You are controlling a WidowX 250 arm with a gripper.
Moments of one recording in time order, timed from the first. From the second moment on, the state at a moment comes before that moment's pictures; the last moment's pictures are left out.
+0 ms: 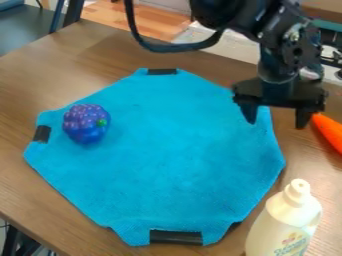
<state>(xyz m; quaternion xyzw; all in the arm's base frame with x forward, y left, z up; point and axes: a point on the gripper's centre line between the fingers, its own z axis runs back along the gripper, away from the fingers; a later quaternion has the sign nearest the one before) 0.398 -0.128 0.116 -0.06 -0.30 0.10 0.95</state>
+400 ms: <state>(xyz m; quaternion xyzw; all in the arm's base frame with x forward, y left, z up) 0.398 -0.124 0.102 -0.04 -0.31 0.11 0.95</state>
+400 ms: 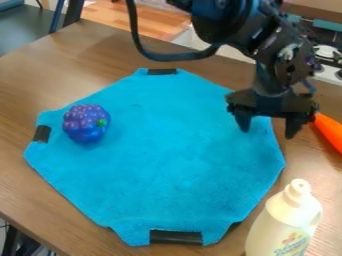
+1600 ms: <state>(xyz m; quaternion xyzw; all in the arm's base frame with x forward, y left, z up) 0.368 -0.080 0.163 -0.11 -0.33 0.10 0.93</state>
